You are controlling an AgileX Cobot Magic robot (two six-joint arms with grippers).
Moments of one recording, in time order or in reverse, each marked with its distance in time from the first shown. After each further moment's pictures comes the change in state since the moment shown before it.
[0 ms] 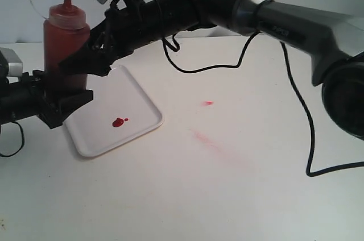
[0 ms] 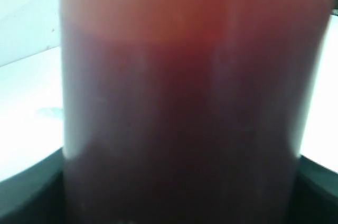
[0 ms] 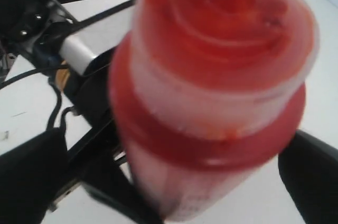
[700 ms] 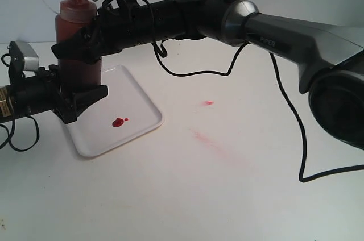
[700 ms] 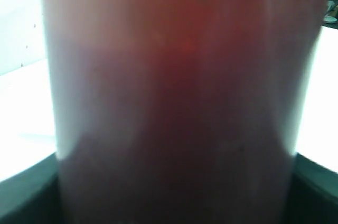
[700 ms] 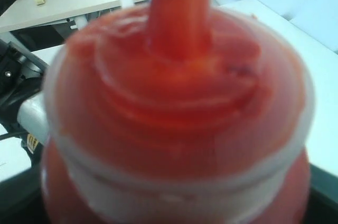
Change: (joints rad) left arm -0.079 0.000 -0.023 -0.036 0.001 -0.018; right arm 0.024 0.035 0.000 0.171 -0.103 -0.067
